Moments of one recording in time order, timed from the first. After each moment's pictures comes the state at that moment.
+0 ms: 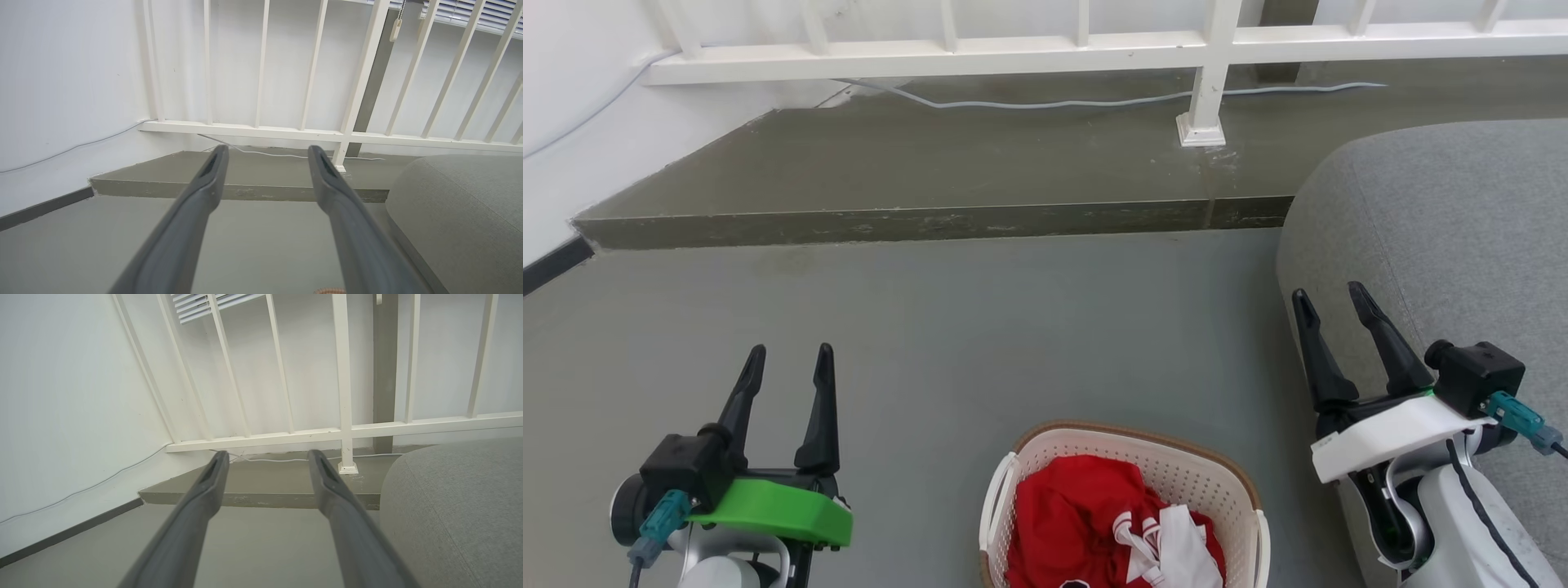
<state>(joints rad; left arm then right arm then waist) -0.03 0.05 -0.11 0.10 -0.30 -0.09 -0.25 -0.08 -0.12 0.18 0.20 0.32 0.11 -0.25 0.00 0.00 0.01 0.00</state>
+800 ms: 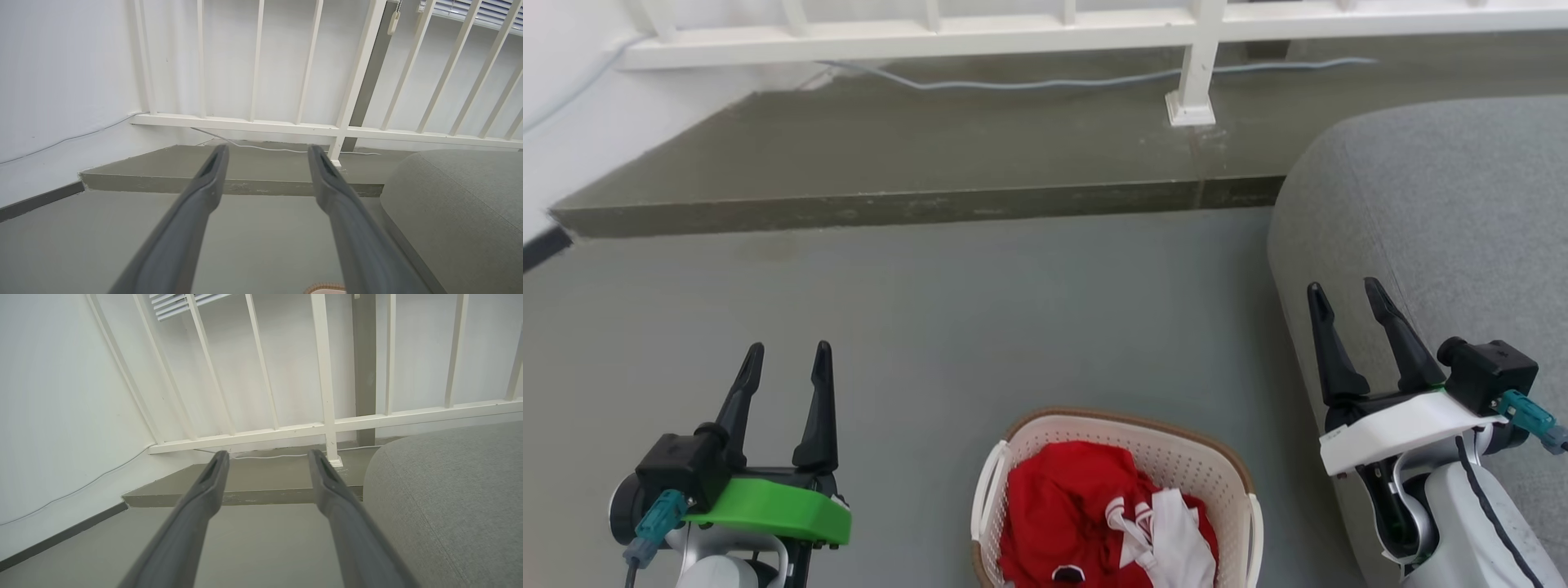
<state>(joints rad) -0.03 0.05 -0.10 0.09 -0.30 -0.11 -0.25 -0.08 -0.10 0.12 0.20 0.30 0.11 -0.25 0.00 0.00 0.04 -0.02</state>
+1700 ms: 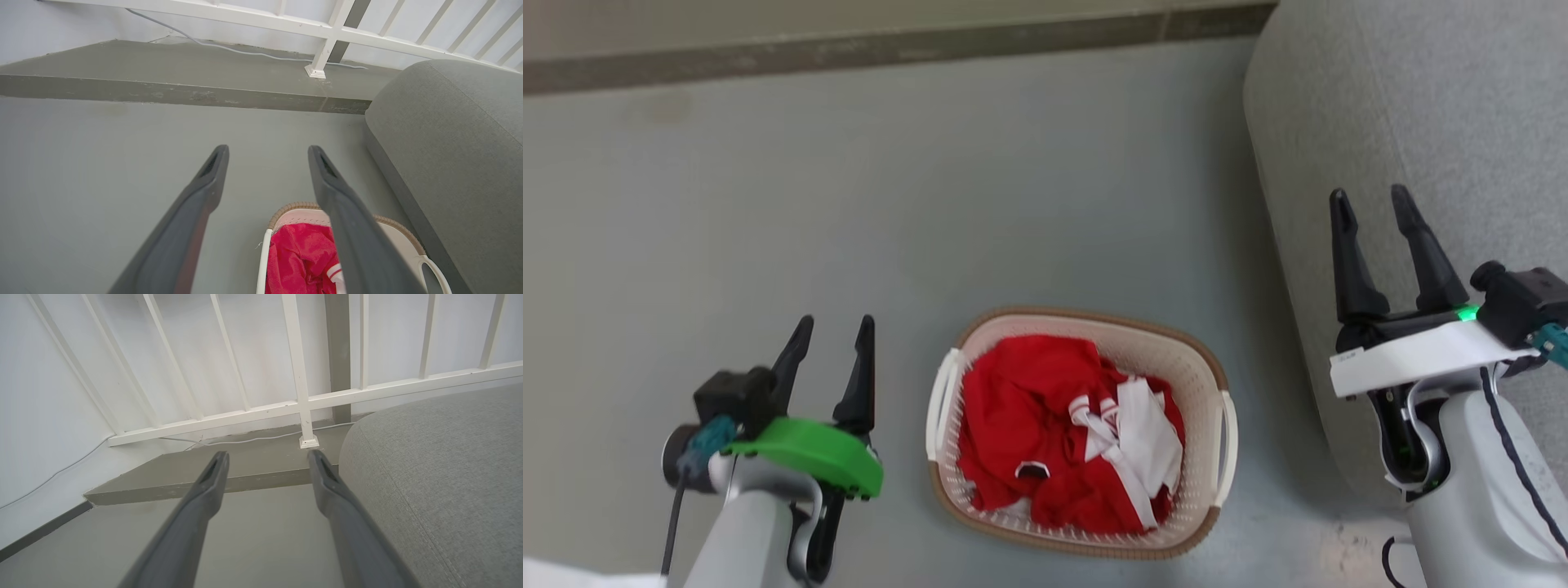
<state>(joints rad) -0.22 0.04 -0.21 0.37 -0.37 -0.12 -0.25 -0.21 -0.08 0.08 0.15 0.29 0.12 -0.25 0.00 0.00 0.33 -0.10</state>
